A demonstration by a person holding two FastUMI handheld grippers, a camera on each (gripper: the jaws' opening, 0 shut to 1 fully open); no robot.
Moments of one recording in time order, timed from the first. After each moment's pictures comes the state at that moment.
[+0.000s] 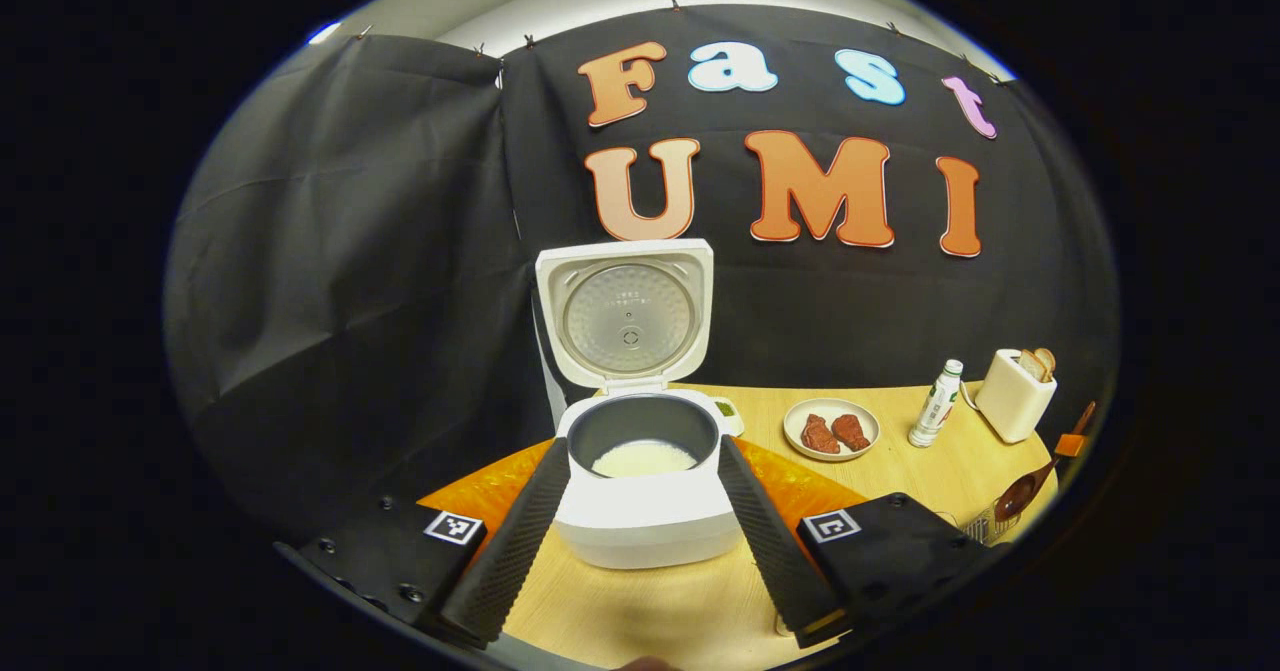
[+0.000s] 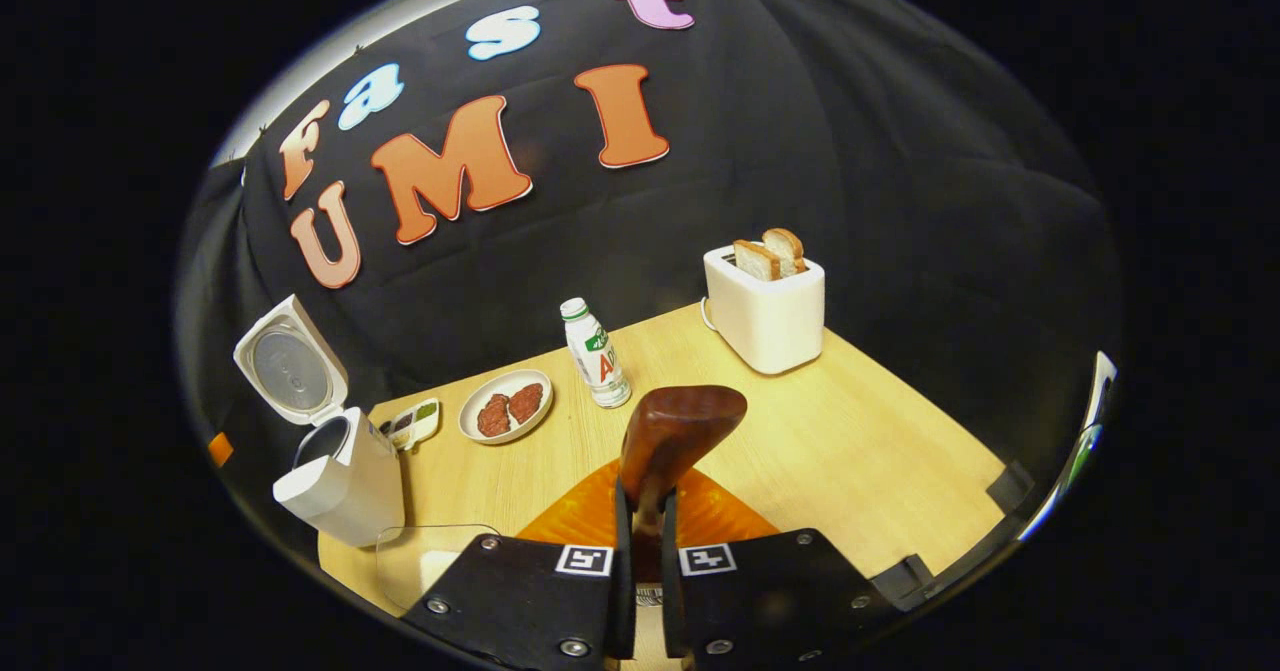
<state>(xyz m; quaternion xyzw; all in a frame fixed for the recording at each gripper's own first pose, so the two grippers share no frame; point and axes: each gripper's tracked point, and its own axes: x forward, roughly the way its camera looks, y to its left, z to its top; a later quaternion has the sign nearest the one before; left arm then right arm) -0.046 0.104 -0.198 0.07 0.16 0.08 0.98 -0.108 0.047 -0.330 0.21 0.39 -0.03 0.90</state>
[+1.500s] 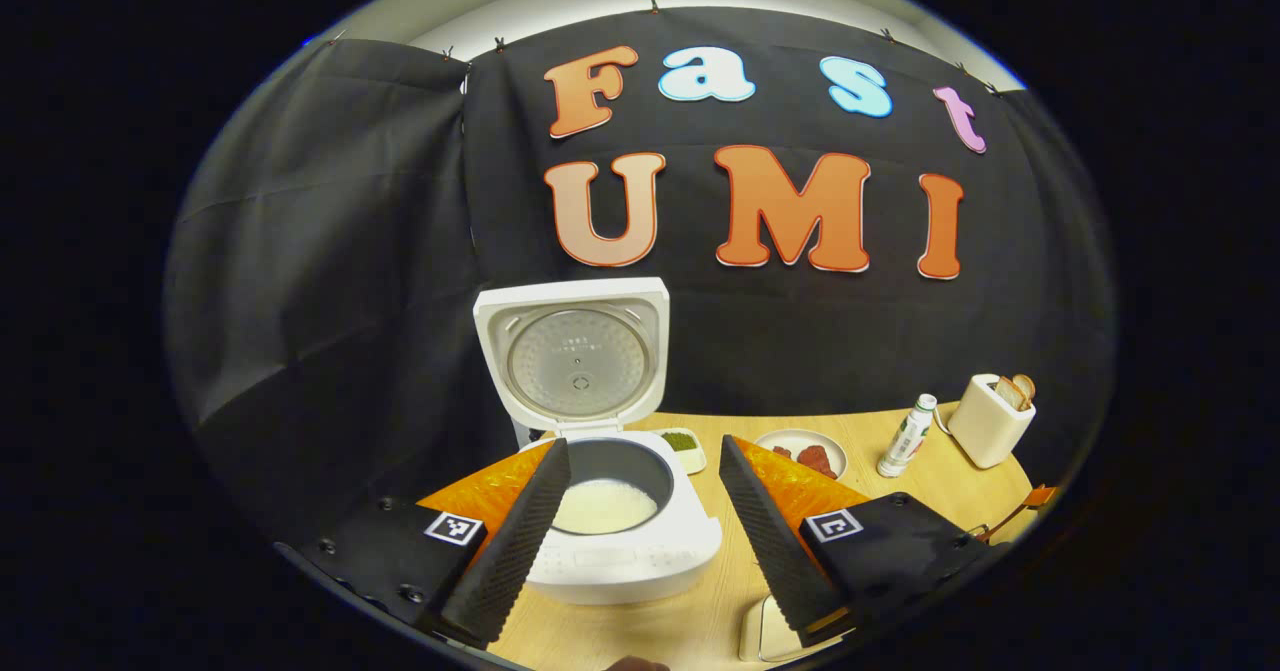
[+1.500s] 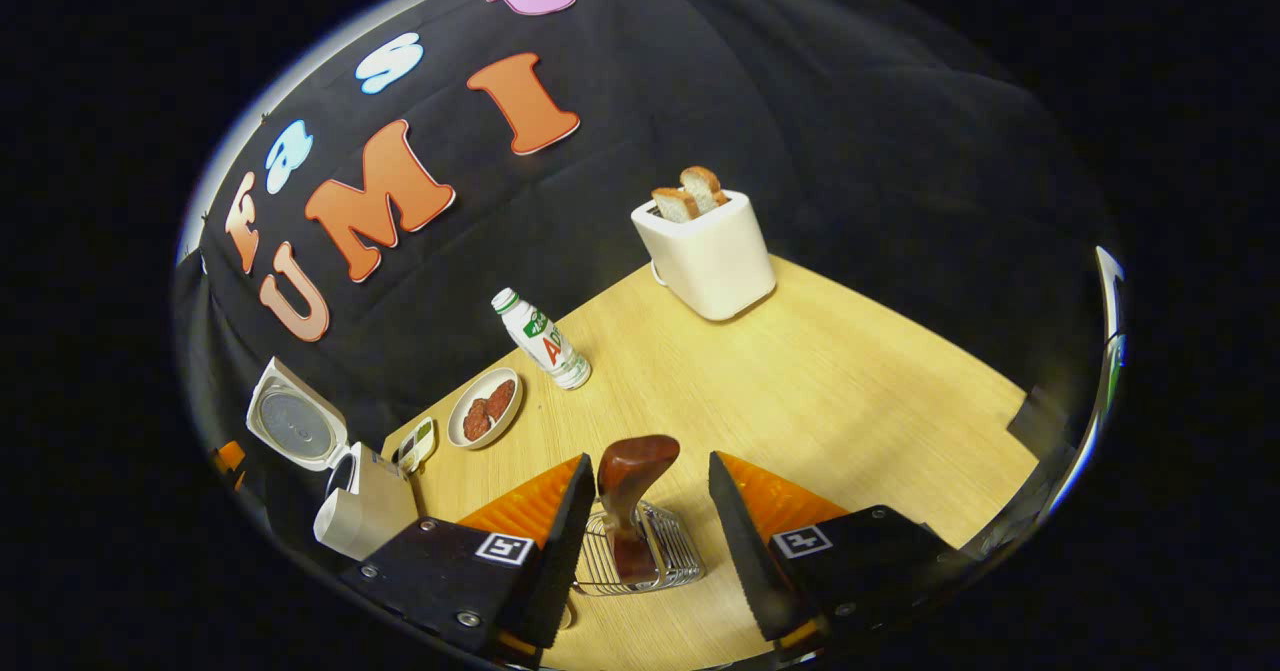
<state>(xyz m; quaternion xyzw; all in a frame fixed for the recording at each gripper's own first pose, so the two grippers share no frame) 0.026 0.083 -0.147 0.06 0.16 0.05 0.98 -0.132 -0.011 -0.354 0.29 0.42 -0.08 0.86</state>
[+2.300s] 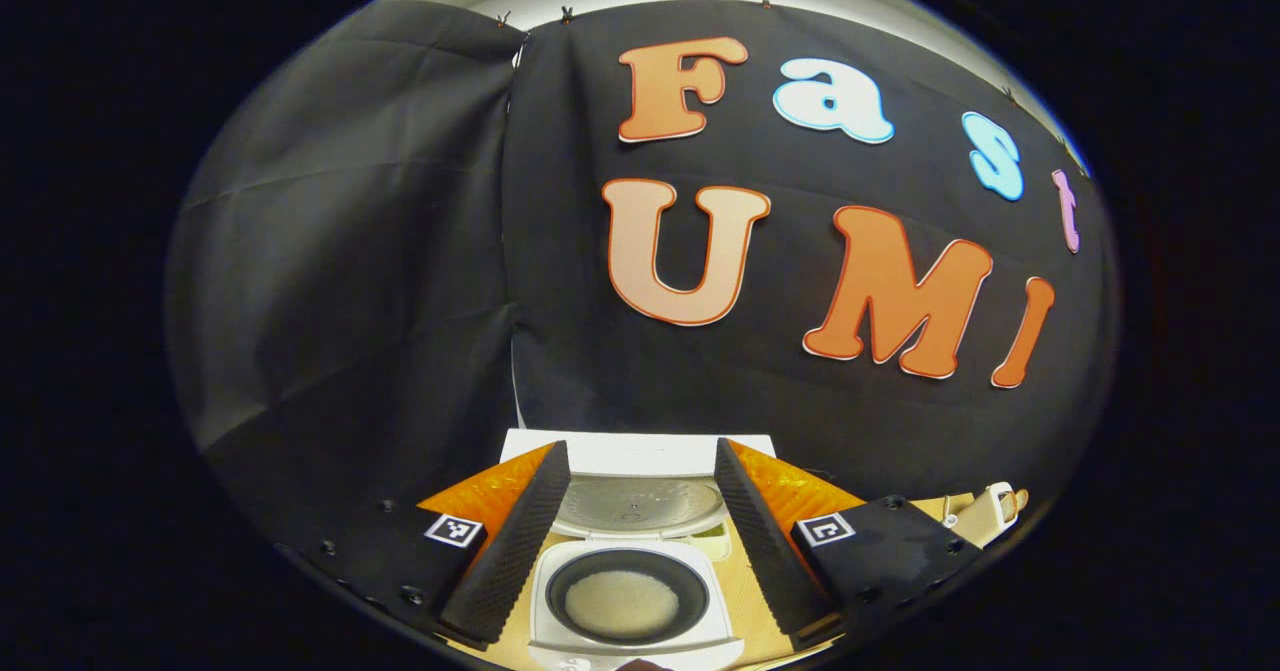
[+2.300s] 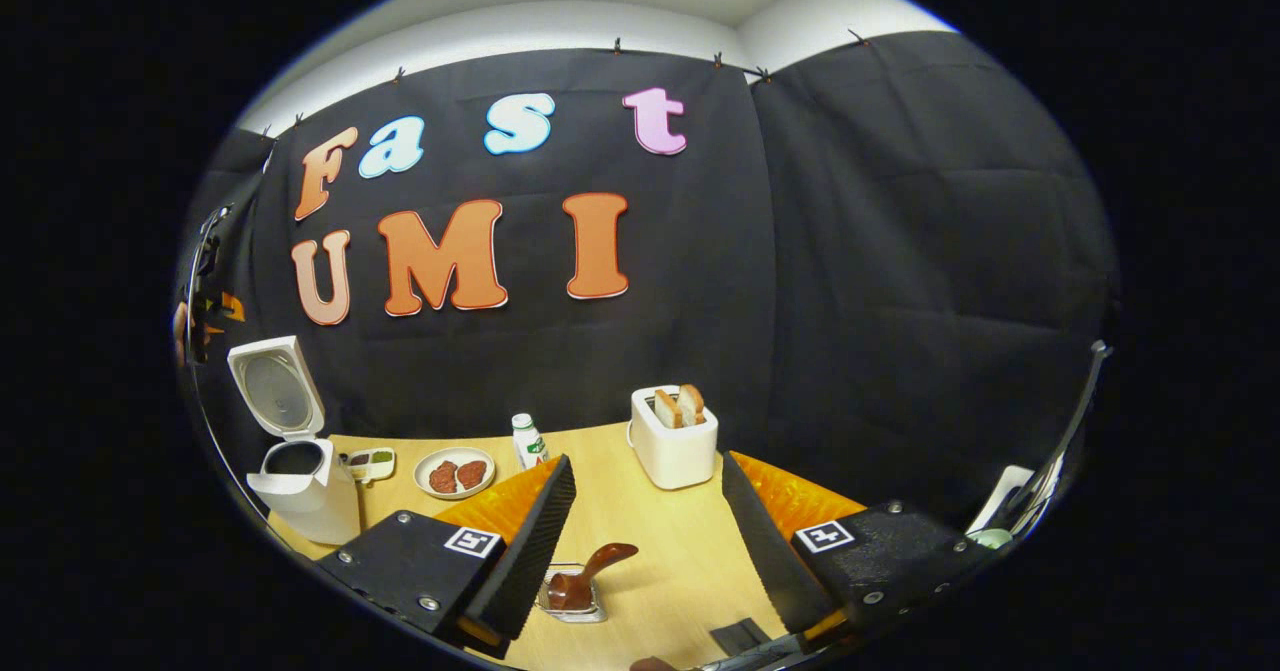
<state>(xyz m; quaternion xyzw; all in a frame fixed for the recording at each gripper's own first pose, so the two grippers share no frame) 0.211 0.165 -0.053 -0.02 0.18 0.09 0.98 -0.138 -0.069 -0.149 0.07 0.25 -0.11 0.96</state>
